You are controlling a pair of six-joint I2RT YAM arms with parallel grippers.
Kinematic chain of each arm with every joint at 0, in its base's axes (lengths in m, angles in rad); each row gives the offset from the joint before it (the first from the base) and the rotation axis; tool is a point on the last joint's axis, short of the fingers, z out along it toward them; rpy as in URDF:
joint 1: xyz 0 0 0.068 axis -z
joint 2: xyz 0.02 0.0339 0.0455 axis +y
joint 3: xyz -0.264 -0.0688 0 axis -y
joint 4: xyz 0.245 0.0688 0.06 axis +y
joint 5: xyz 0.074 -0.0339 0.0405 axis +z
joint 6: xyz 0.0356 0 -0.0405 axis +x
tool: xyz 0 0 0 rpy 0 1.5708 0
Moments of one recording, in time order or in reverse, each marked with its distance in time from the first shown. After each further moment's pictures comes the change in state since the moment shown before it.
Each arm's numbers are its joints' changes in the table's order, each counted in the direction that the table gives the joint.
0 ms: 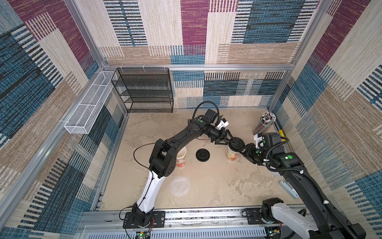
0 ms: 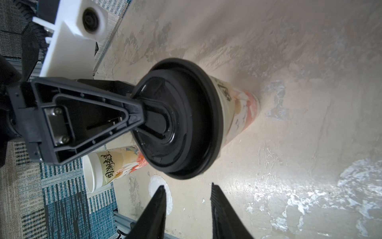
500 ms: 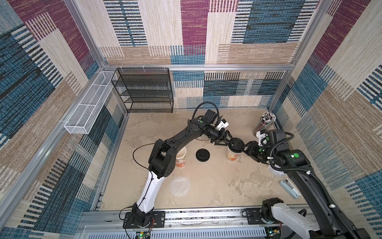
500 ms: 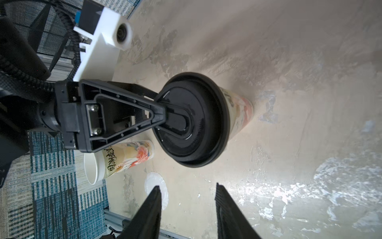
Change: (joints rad) left arm 0.001 -0.011 -0.013 0.004 -0.012 0.000; right arm -0.003 -0.012 0.091 0.108 -0.018 -0.051
